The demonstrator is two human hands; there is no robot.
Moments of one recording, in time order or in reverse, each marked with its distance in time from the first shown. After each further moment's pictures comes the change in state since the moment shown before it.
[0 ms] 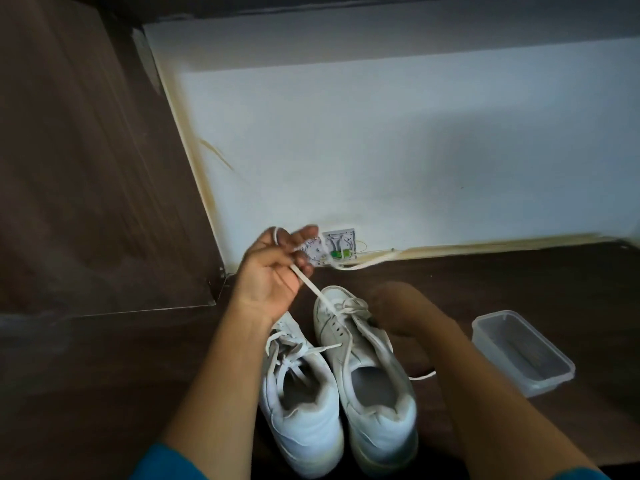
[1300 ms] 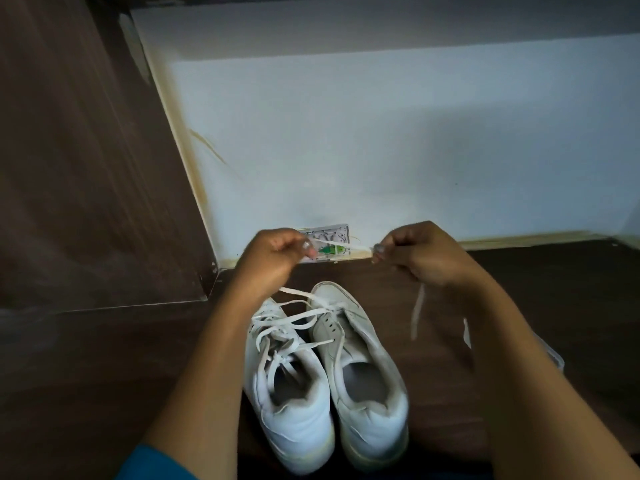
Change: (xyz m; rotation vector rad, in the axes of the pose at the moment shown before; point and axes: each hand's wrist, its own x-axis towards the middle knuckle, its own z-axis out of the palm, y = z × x) left_hand 0.003 0.006 0.007 1.092 0.006 0.167; right_hand -0.041 -0.004 -0.090 0.923 0.182 -0.011
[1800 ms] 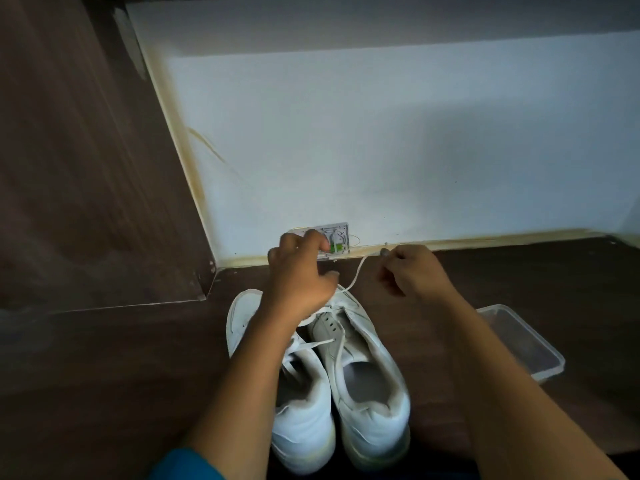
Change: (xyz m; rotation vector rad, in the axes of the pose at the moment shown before) left_hand -0.005 -0.012 0.040 0.508 0.029 -0.026; right_hand 0.021 0.050 0.027 -0.042 0.208 0.201
